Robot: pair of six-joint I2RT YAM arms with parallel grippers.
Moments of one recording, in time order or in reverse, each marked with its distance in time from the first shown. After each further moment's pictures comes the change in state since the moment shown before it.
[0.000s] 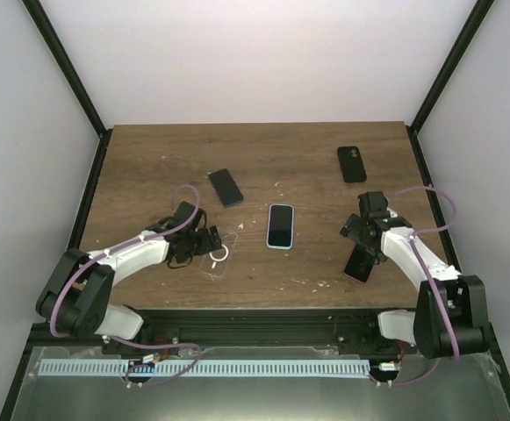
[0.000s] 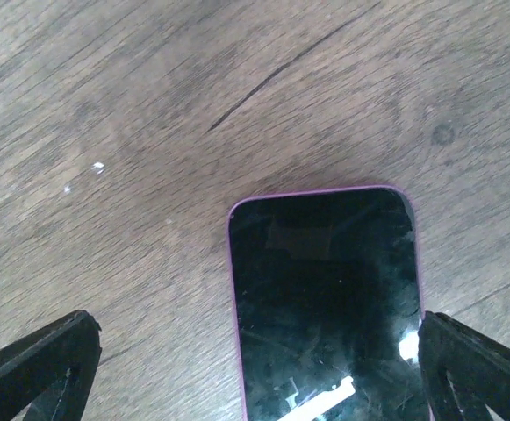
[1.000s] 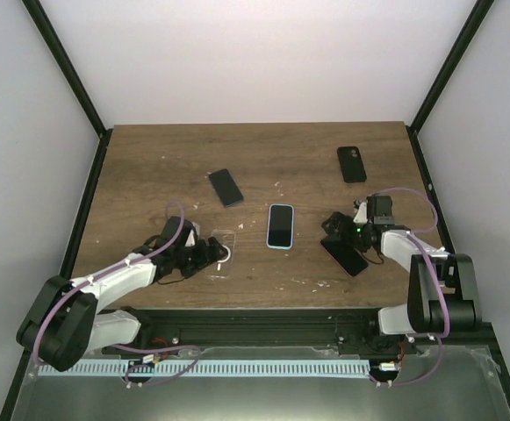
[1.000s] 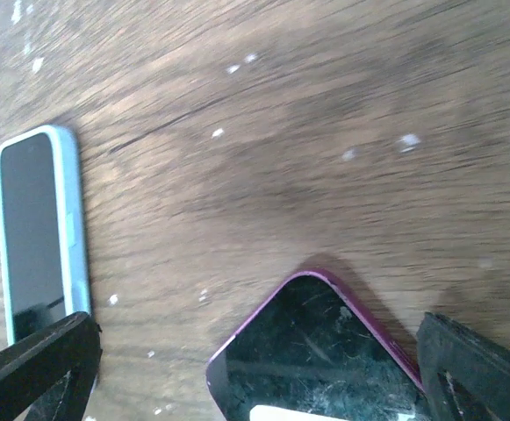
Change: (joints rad) left arm 0.001 -0.203 -0.217 0.170 0.280 -0.124; right arm -0.121 0.136 -0.124 0.439 -0.575 -0.272
